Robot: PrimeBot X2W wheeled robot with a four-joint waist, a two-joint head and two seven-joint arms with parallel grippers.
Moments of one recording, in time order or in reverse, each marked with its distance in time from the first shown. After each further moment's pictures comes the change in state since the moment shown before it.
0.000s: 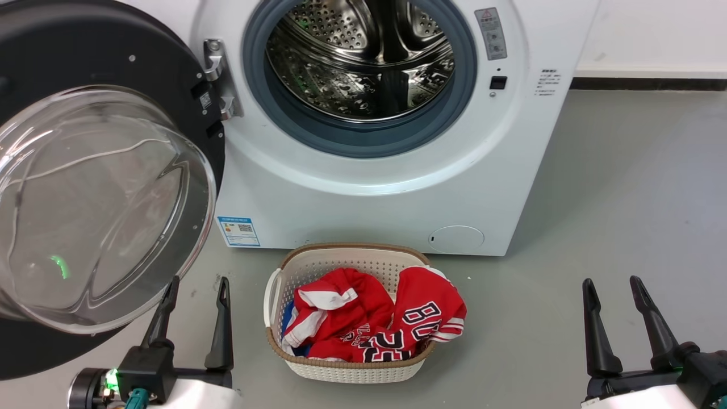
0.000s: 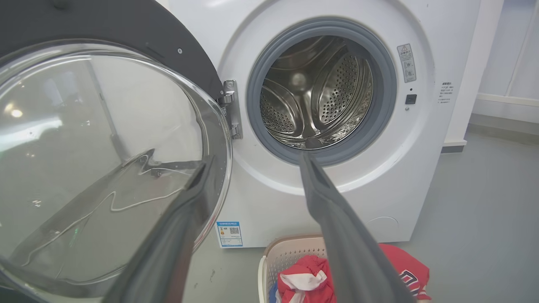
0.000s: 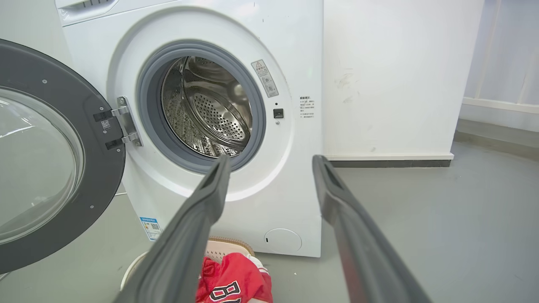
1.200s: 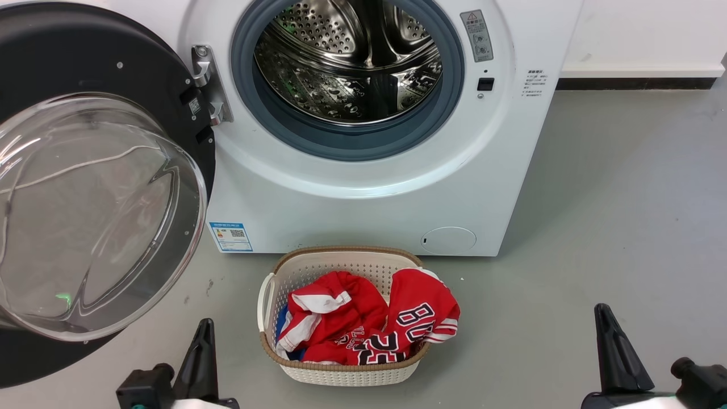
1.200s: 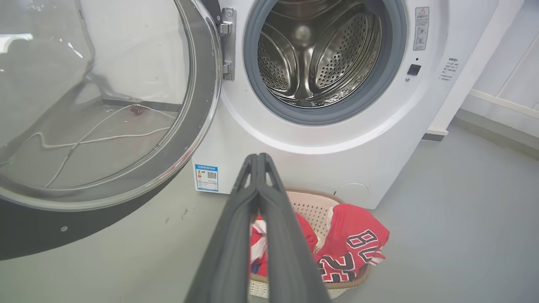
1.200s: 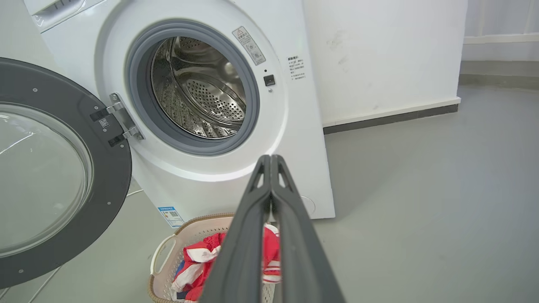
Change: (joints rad) left arm 0.056 -0.005 -0.034 0.099 -0.168 0.034 0.038; right arm 0.035 -0.002 0.019 0.065 0.153 0.000 0.027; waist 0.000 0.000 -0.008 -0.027
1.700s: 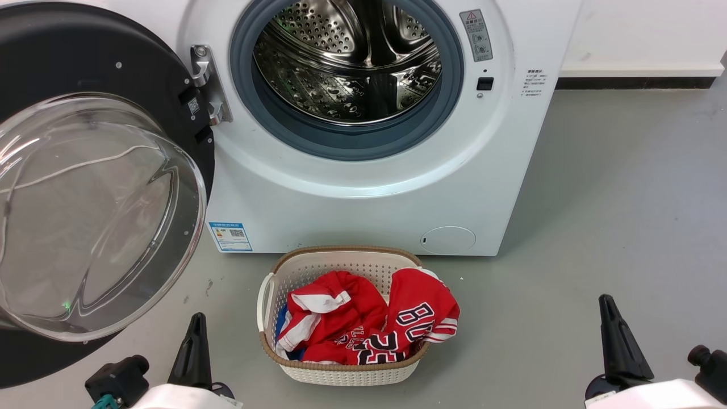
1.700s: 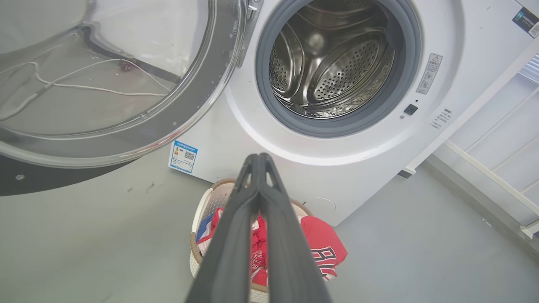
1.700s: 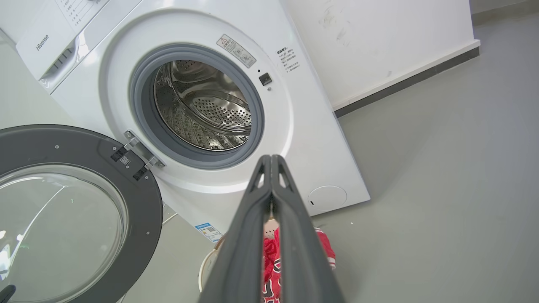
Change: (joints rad) left arm -0.039 0.000 0.019 0.025 -0.286 -0.015 0.067; right arm -0.049 -0.012 0.002 0.046 0.283 0.000 0.053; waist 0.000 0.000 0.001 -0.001
